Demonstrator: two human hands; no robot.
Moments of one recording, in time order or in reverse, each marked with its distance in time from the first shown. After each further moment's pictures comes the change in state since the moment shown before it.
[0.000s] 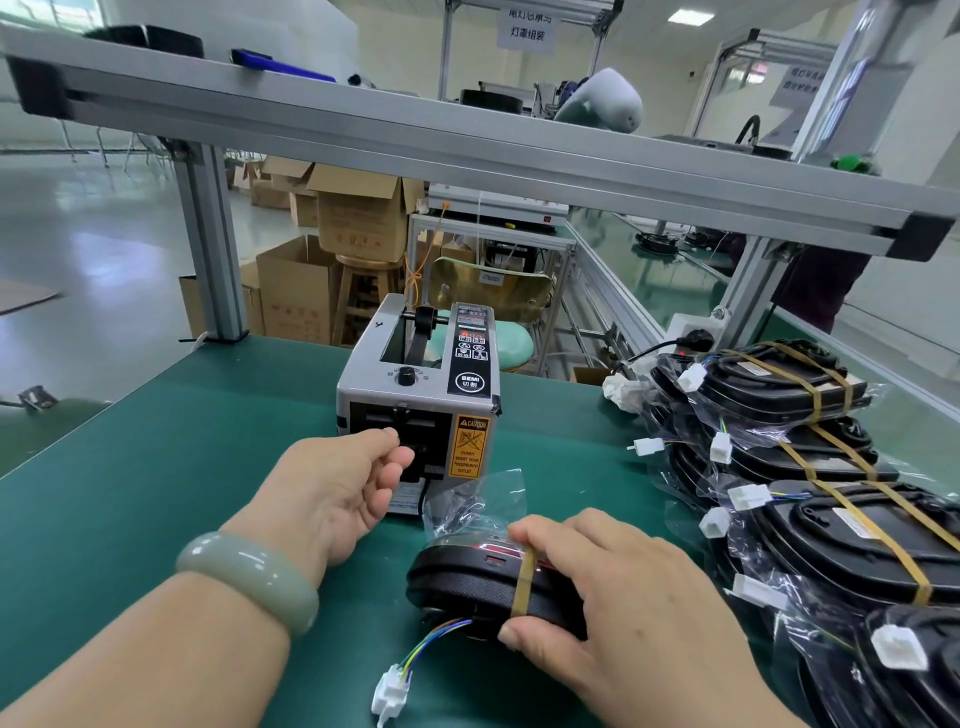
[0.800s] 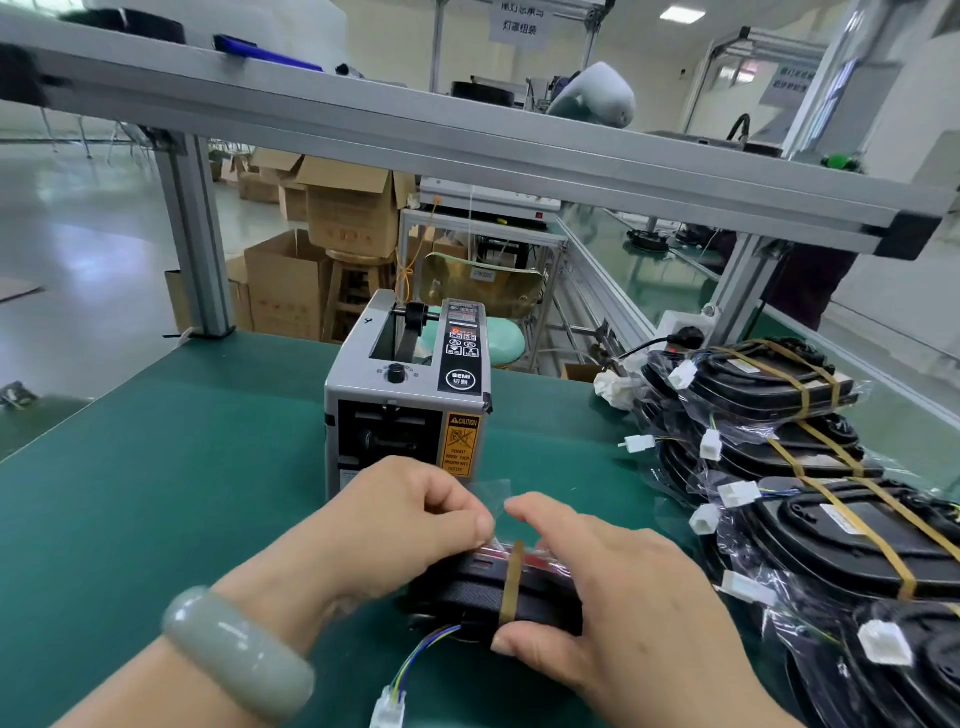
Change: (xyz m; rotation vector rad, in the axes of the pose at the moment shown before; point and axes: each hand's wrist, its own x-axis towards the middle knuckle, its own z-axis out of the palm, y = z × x) left_hand -0.039 -0.019 0.009 0.731 -0.473 0.483; right_hand 0.003 -0.006 -0.011 -0.061 0.043 0.013
